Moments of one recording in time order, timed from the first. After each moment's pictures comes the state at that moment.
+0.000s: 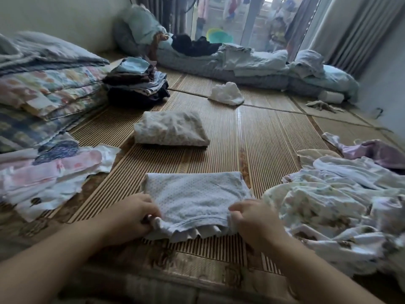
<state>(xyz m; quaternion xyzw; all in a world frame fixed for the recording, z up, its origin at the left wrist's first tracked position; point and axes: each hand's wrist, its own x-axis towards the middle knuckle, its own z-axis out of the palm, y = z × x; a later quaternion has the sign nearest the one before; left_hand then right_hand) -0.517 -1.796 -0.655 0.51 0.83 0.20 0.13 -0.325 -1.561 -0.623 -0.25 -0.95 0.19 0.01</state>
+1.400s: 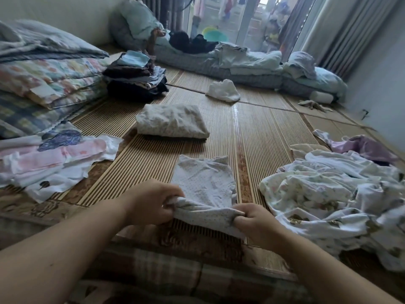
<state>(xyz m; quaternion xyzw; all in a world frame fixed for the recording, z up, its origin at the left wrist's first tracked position) -0.492 -1.785 -0.635 0.59 0.75 0.25 0.13 -0.294 -1.591 -0.618 -0.19 -0.88 0.43 -0.03</state>
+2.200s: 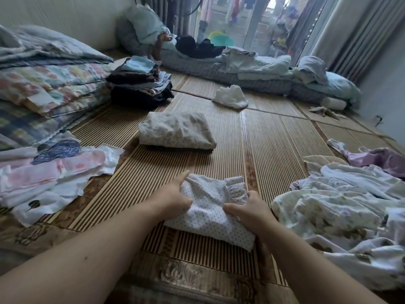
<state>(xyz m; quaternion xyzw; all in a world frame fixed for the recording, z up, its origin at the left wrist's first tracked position) -0.512 -1.718 -0.645 0.26 0.83 0.39 0.31 -0.369 -1.558 -0.632 -0.40 -0.80 0.44 0.03</state>
